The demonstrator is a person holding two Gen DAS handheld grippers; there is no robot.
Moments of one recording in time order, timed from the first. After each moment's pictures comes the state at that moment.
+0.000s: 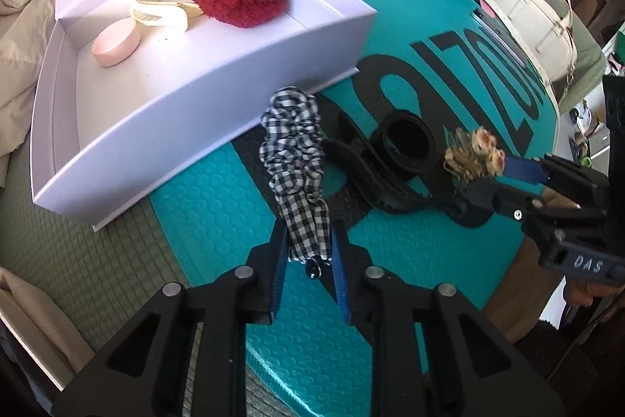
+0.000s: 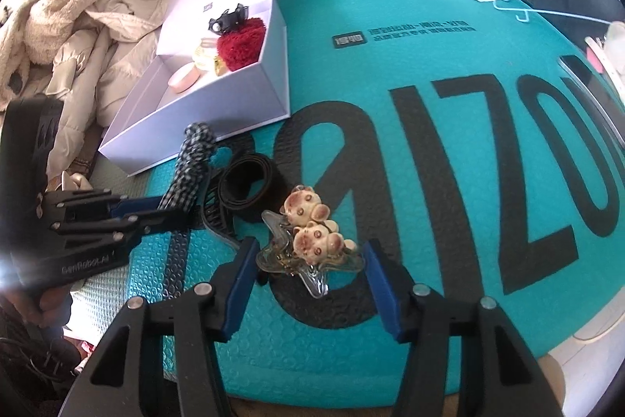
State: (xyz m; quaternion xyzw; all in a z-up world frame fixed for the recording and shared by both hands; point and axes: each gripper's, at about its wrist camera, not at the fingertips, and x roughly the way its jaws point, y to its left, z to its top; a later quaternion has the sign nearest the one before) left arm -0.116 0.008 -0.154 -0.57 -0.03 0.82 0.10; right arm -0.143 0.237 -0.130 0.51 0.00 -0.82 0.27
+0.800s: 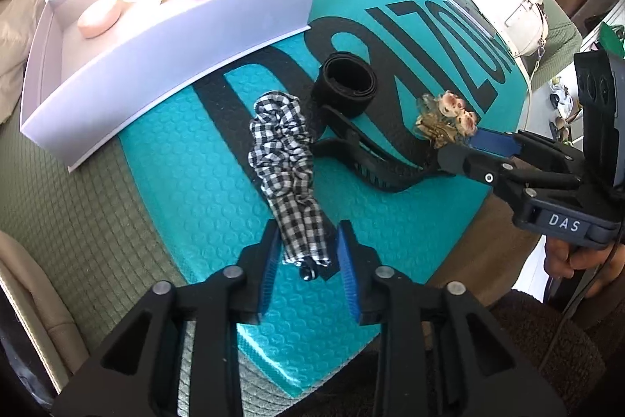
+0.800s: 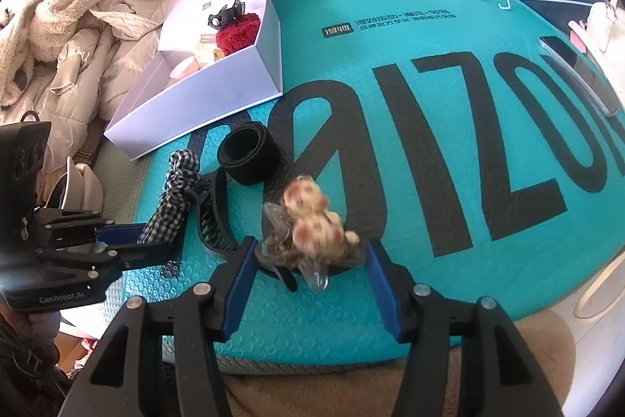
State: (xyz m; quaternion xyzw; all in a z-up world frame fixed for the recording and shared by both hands) left arm -0.066 0.028 -0.151 -0.58 -0.04 0.80 0.13; right arm -0.117 0.257 -0.132 0.51 -0.01 -0.82 0.27
